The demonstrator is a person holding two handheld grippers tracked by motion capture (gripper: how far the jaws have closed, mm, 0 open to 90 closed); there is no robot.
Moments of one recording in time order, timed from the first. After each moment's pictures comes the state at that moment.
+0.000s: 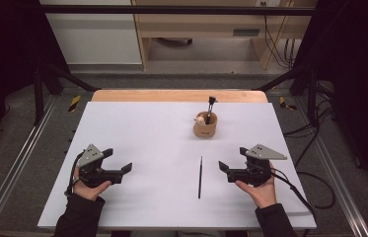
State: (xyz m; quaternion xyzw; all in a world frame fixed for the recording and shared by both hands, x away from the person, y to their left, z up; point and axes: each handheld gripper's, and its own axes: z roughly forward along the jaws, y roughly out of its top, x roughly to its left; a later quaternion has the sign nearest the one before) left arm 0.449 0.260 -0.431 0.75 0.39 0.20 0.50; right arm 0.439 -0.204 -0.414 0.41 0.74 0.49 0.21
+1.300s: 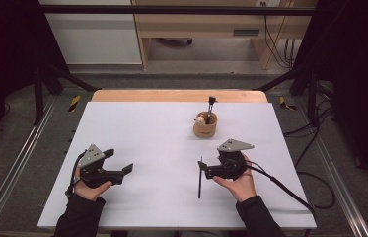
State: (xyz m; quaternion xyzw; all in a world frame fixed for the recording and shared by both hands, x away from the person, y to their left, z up) left arm 0.449 0.258 -0.432 0.76 0.38 0.20 0.49; right arm 0.461 -0.146 -0.418 0.40 0.79 0.43 0.18
